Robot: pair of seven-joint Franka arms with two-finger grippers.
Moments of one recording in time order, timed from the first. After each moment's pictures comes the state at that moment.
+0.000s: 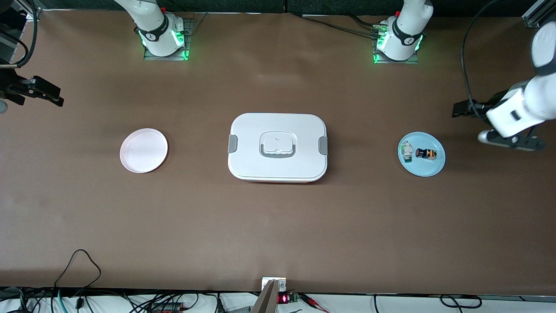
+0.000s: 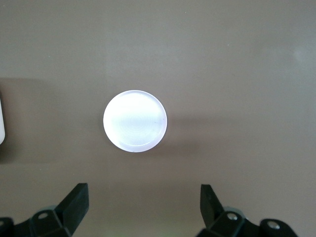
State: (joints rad) left arm 0.02 0.17 -0.01 -1.63 0.00 1.47 0.15; right arm 0.03 -0.02 -0.09 -1.65 -0.05 1.59 -0.04
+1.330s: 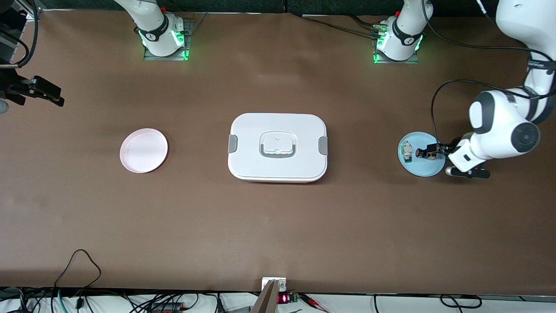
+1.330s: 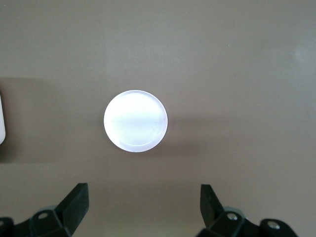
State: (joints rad) left arm 0.13 0.36 -0.02 -2.07 0.00 2.22 0.17; right arm 0.03 -0.02 -0.09 -1.65 -0.05 1.59 -0.04
